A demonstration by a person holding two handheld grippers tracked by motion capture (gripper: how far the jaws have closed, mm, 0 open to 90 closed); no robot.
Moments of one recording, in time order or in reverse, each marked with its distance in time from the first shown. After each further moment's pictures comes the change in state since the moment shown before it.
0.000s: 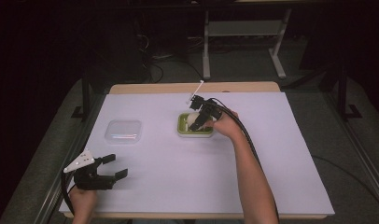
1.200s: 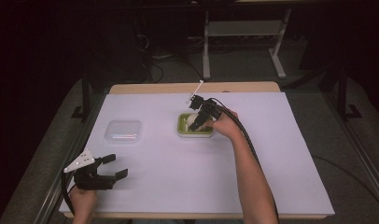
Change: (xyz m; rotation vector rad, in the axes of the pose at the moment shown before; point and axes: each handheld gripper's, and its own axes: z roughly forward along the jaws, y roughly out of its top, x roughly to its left) left arm 0.000 0.000 0.000 0.000 -0.001 0.003; right arm 0.001 0.001 0.001 0.006 -0.009 0.012
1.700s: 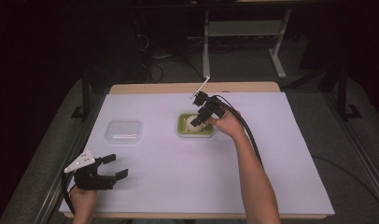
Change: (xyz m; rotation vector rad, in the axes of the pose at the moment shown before) left arm -0.001 0.000 0.001 0.001 -0.002 0.000; right arm -0.002 -0.006 -0.020 -0.089 -0.007 0.025
